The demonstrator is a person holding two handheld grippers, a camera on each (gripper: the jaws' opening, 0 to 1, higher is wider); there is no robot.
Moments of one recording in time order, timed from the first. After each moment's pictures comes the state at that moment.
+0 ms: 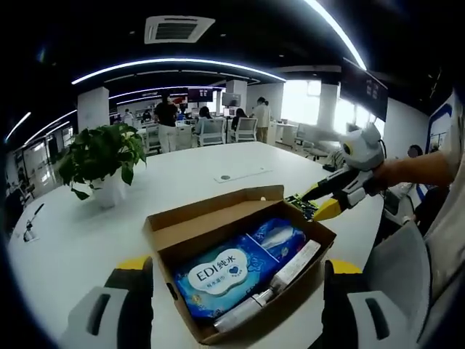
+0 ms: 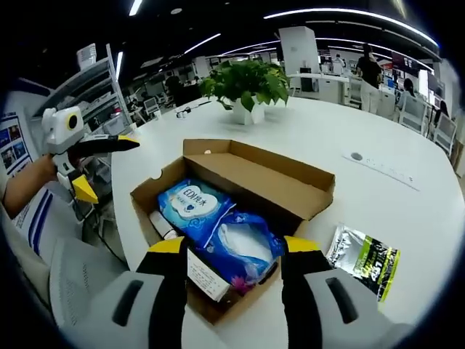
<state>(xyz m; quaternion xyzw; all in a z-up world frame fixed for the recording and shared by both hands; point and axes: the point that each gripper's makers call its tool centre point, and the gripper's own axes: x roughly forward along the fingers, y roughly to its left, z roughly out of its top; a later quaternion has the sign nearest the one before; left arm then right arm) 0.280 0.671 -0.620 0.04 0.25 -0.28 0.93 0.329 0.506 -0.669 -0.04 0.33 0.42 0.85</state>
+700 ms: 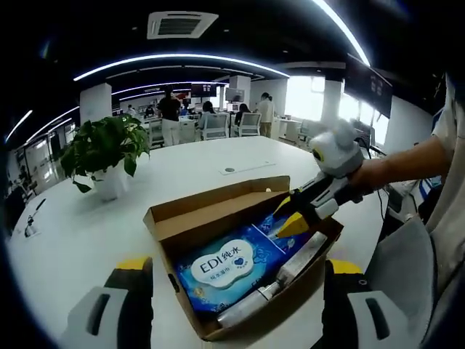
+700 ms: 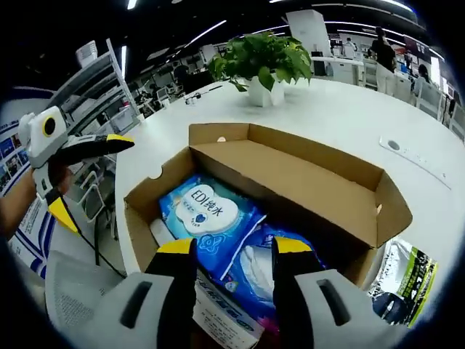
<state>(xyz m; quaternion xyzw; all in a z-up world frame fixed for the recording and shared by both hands) 0.283 0.673 -0.636 0.04 0.26 -0.27 0.93 0.345 0.573 -0.710 -0.03 0.37 0.45 0.82</state>
